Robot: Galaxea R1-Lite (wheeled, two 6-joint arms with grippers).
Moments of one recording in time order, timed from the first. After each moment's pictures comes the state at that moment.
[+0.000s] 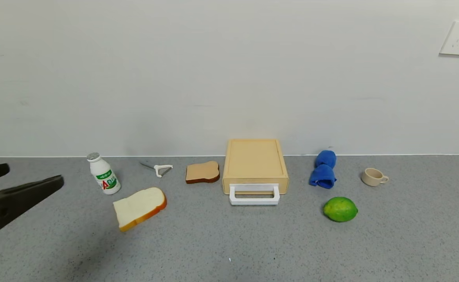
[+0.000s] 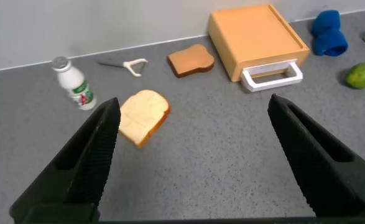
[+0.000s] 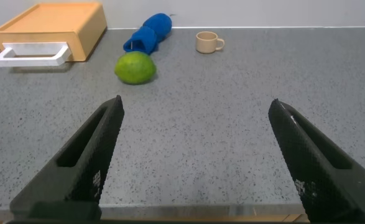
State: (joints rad) left arm -0.05 0.91 -0.80 0.12 -0.16 0.03; right arm 0.00 0.00 0.00 -0.01 -0.03 0.04
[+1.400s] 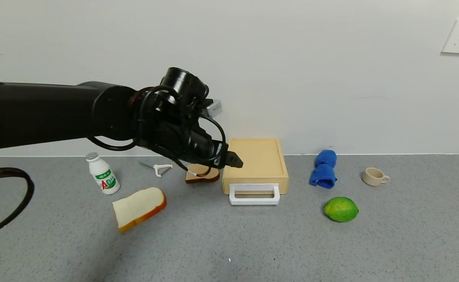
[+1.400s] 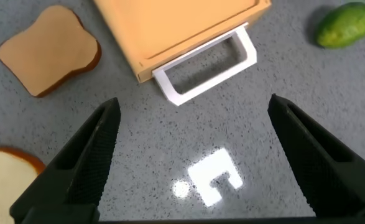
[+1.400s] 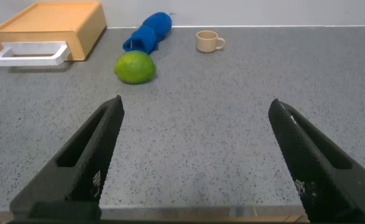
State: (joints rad) left arm -0.50 1.98 -1.70 0.45 -0.07 -0.08; right arm 0.00 0.00 0.00 -0.01 -0.03 0.04
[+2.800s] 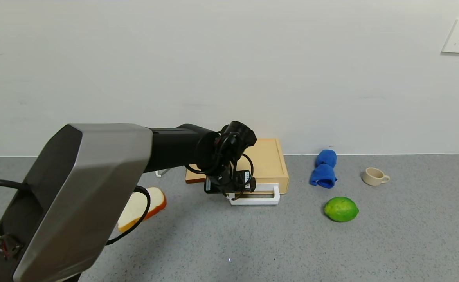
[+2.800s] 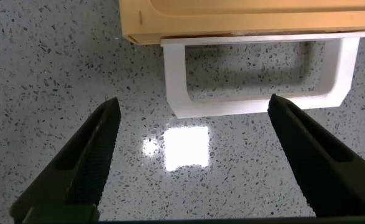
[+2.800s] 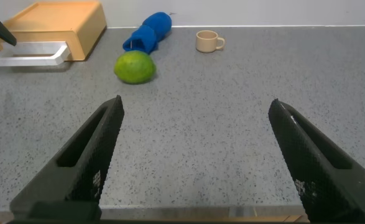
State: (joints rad) left arm -0.60 2.34 -1.97 0.64 0.20 -0.54; right arm 0.00 0.00 0.00 -0.01 -0.03 0.04
